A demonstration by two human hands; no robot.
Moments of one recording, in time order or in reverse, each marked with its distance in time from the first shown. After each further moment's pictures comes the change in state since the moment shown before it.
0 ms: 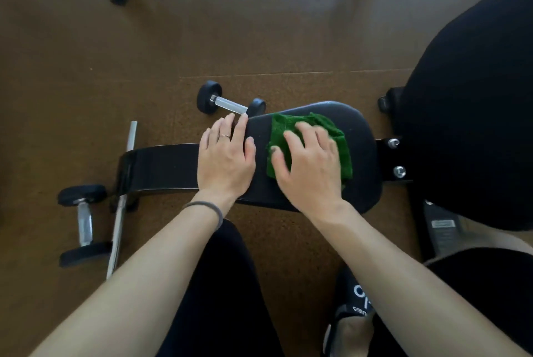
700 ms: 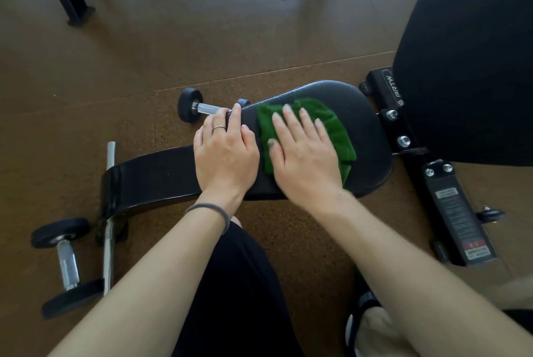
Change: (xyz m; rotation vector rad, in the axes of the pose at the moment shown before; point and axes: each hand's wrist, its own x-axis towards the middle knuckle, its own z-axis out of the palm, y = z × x) left_hand -0.001 -0.010 0.017 0.015 0.152 0.062; right_hand -0.011 -0.020 0.038 -0.092 0.070 0.092
